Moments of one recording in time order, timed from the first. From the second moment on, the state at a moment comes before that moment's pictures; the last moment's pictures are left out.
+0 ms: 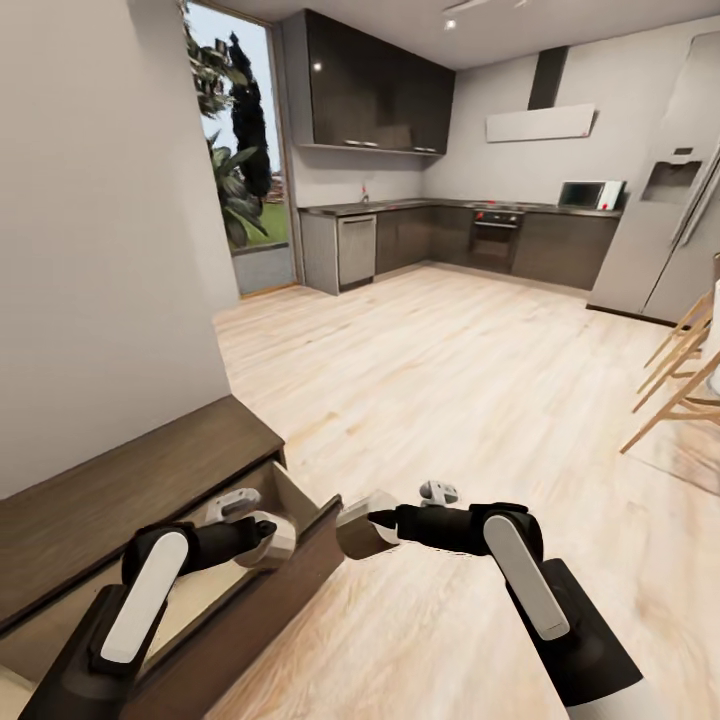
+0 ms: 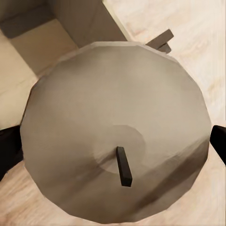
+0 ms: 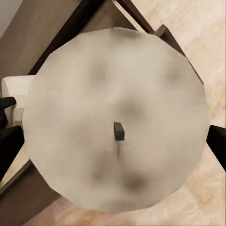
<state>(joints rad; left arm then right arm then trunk) -0.39 0.10 -0.08 -1.48 0.85 0.99 0.45 -0.47 -0.05 0.26 -1.46 -0.87 1.02 -0.14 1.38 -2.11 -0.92</state>
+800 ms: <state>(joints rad) -0.39 0.09 -0.08 -1.48 0.85 0.99 0.45 -0.47 -0.05 0.26 -1.46 -0.87 1.02 -0.14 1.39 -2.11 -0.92</state>
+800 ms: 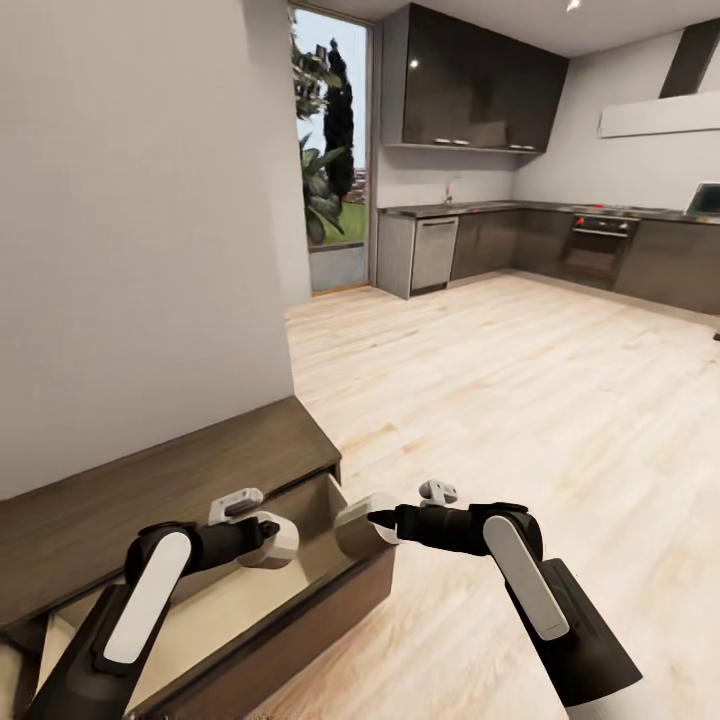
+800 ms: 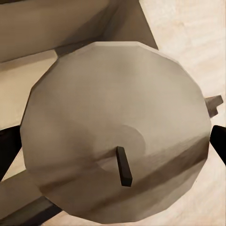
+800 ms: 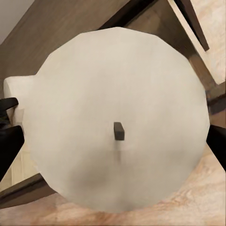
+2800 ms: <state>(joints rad) -0.34 0.09 -0.13 -1.44 0.86 0.99 0.43 -0.47 -0.06 0.28 -1.38 -0.86 1.02 -0.11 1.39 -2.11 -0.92</state>
